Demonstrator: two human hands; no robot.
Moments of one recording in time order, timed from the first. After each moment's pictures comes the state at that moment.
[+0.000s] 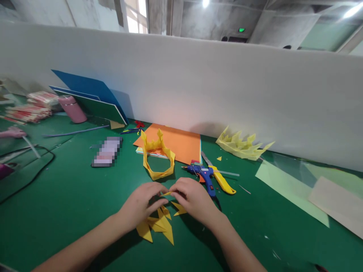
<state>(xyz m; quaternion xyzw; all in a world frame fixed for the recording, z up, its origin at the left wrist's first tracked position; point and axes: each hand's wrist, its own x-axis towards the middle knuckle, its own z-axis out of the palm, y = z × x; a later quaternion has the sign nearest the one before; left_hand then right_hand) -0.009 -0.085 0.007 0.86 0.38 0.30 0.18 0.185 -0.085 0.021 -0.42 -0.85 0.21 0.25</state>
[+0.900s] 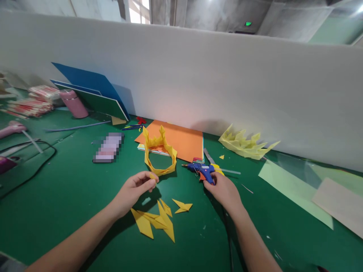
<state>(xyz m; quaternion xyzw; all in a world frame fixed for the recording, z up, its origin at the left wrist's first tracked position) -0.019 -0.078 0.016 0.52 0.45 0.43 0.59 0.251 -0.066 0.000 -0.75 -0.61 0.17 0.20</state>
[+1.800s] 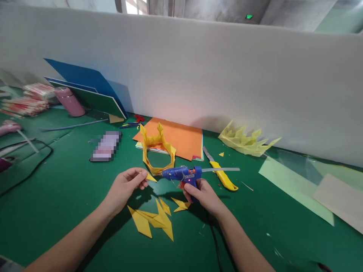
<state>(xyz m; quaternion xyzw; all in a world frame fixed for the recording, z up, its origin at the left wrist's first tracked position) -0.024 -0.071 0.017 0.45 0.53 0.46 0.56 0.206 -0.082 -0.007 -0.46 -0.56 0.58 0.37</state>
